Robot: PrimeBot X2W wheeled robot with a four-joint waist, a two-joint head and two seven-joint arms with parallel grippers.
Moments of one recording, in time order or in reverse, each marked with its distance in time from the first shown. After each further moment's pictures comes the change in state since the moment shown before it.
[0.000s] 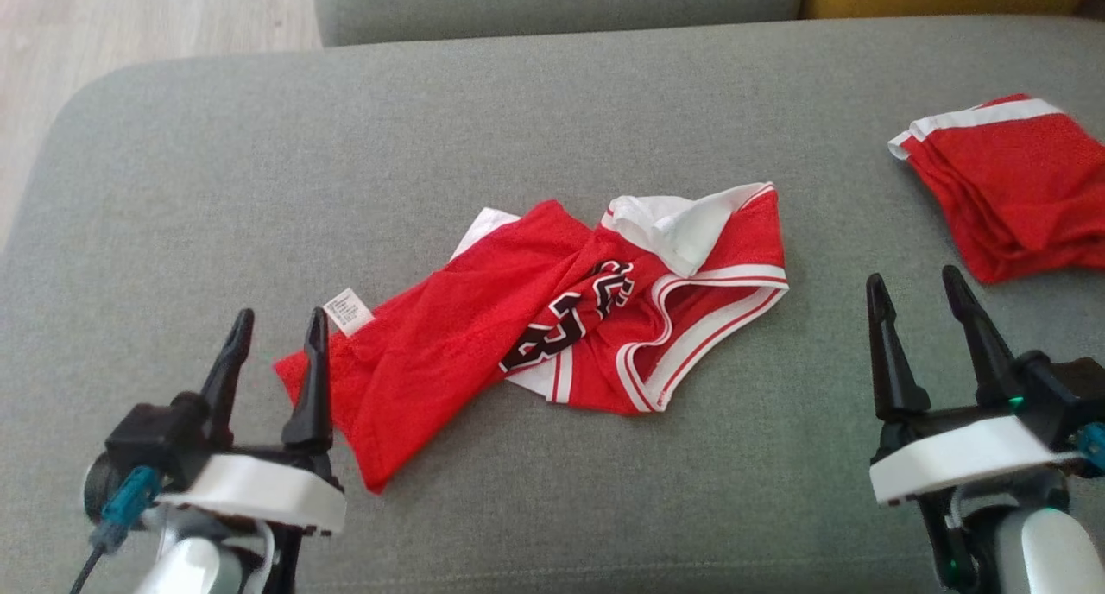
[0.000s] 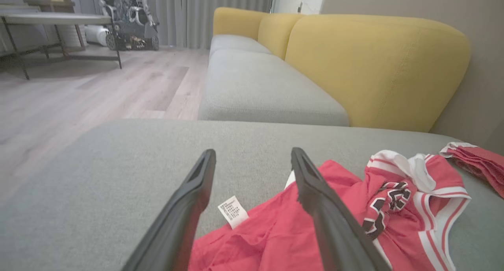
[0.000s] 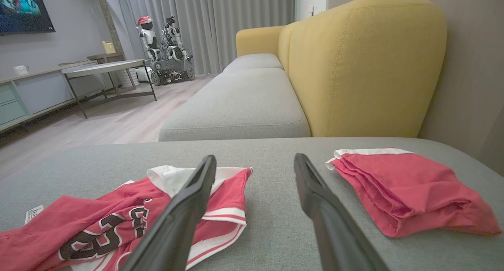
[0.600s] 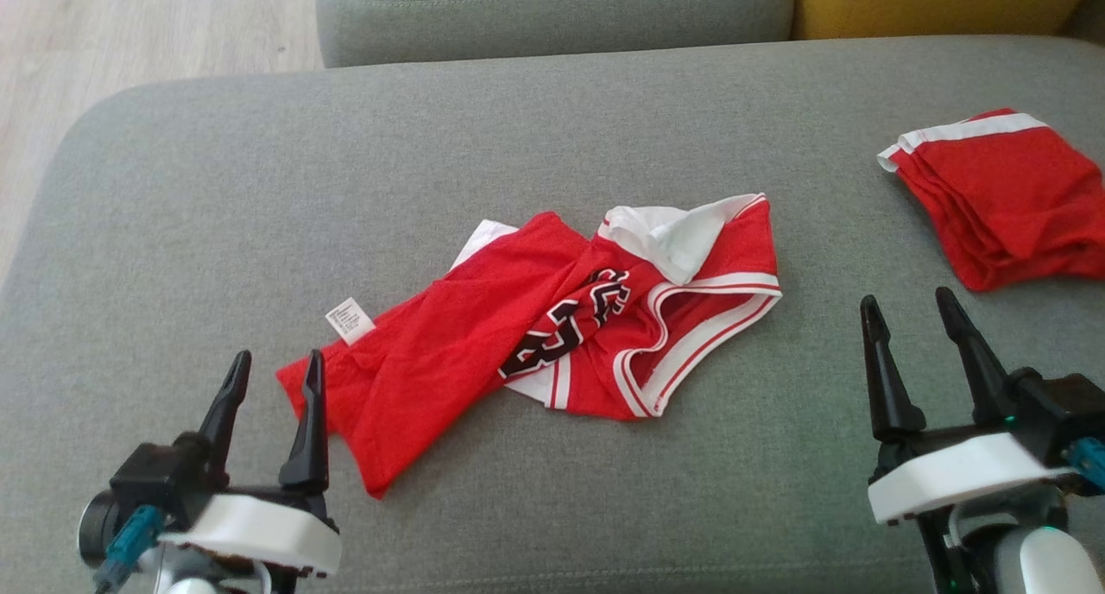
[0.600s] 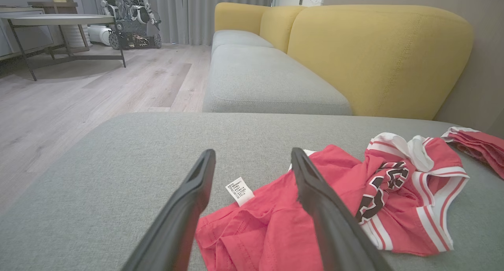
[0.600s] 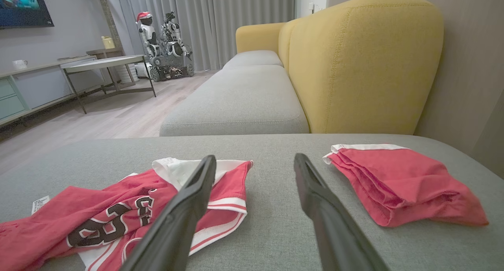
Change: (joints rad) left arm 0.085 0.017 0.010 -0.031 0.030 0.013 0.000; right arm 0.040 0.000 0.005 -0.019 -0.009 0.000 0.025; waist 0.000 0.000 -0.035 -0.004
